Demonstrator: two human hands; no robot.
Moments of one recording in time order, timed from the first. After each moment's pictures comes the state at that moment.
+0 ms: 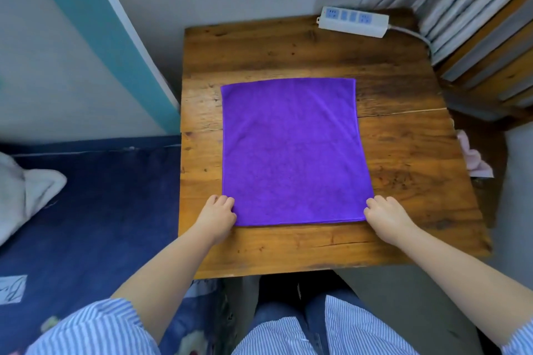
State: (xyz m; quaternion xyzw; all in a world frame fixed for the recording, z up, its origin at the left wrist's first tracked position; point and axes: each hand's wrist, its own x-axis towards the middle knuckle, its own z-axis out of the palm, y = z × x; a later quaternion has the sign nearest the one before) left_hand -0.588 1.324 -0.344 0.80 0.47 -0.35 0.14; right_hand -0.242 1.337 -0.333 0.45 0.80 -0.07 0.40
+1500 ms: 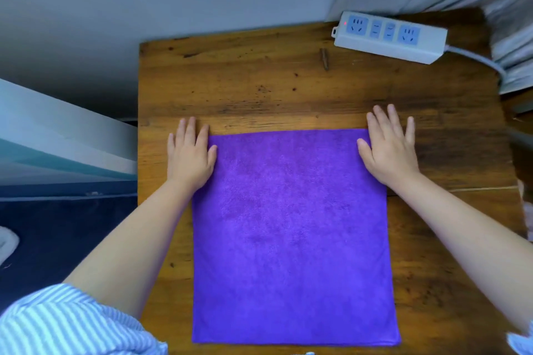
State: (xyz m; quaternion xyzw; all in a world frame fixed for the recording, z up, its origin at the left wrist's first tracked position) left_hand -0.598 1.605 -0.386 0.65 0.74 -0.07 0.16; right_hand -0.257 1.632 -0.375 0.66 0.73 -0.16 0.07
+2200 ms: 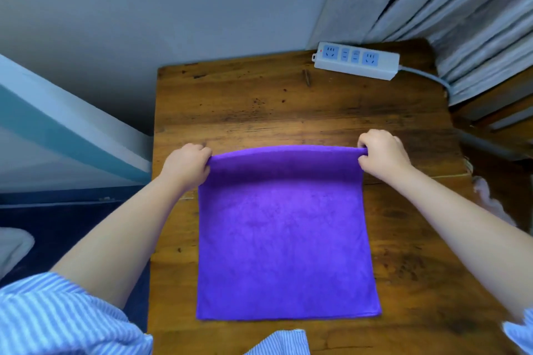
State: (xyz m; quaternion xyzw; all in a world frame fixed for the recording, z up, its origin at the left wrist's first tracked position) left_hand -0.599 1.589 -0.318 0.74 0.63 -0.19 0.13; right_hand -0.251 1.609 -0.302 0.67 0.72 -0.17 0.06
